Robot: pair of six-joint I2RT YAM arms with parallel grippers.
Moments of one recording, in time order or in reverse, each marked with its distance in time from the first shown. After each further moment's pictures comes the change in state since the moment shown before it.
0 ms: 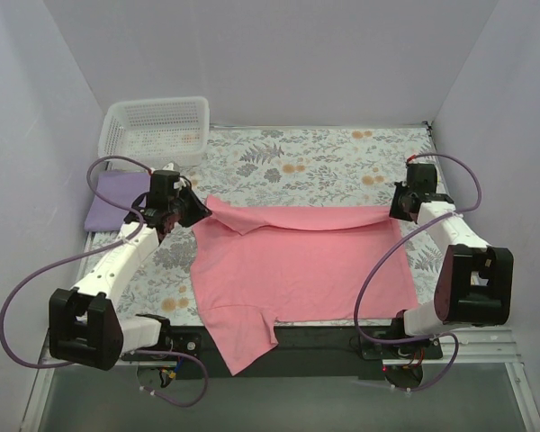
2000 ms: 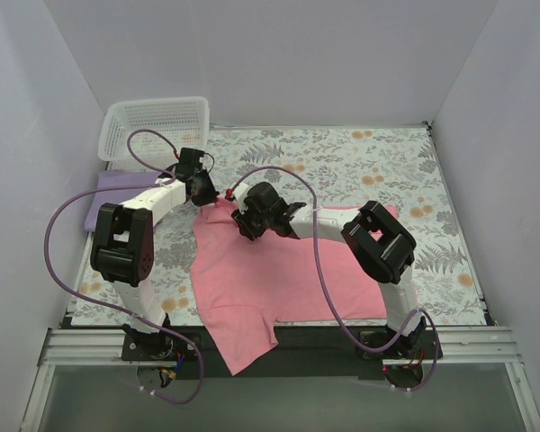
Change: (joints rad) left arm -0.008 0.559 0.311 0.064 -0.124 0.125; right arm 0.919 0.571 0.390 0.386 -0.245 -0.207
